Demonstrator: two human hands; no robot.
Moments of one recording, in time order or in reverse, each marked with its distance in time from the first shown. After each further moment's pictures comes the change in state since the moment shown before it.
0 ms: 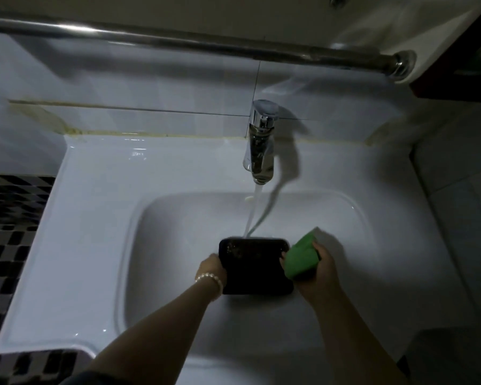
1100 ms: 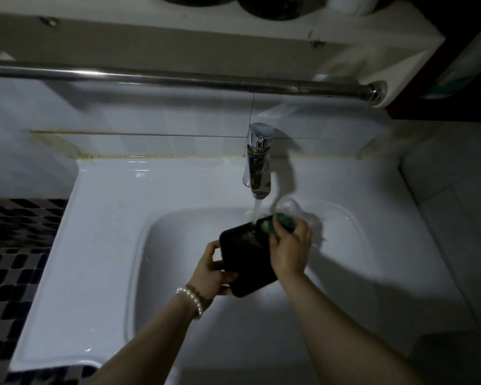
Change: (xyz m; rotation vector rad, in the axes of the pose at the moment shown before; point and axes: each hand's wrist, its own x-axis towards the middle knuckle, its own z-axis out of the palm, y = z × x) left_hand -0.052 0.012 -0.060 -0.943 -0.300 0.205; right_hand 0.003 0.013 0.067 -1.543 0.276 -1.054
